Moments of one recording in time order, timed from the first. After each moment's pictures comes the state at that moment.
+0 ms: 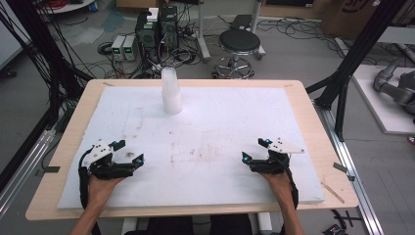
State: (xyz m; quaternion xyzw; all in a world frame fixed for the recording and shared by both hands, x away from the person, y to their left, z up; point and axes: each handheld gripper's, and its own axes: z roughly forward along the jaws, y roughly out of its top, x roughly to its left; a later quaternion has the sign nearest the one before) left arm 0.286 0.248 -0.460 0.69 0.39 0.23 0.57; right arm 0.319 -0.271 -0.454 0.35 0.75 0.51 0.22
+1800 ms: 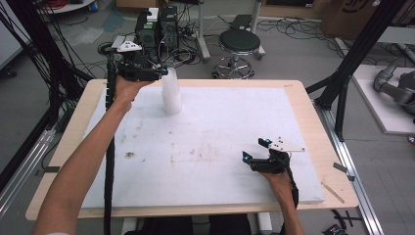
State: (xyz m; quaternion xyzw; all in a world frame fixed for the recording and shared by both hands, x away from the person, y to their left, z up) left arm 0.491 0.188 -0.297 0.71 0.39 0.24 0.54; right arm 0.321 -0.273 -0.454 0.36 0.75 0.51 0.21
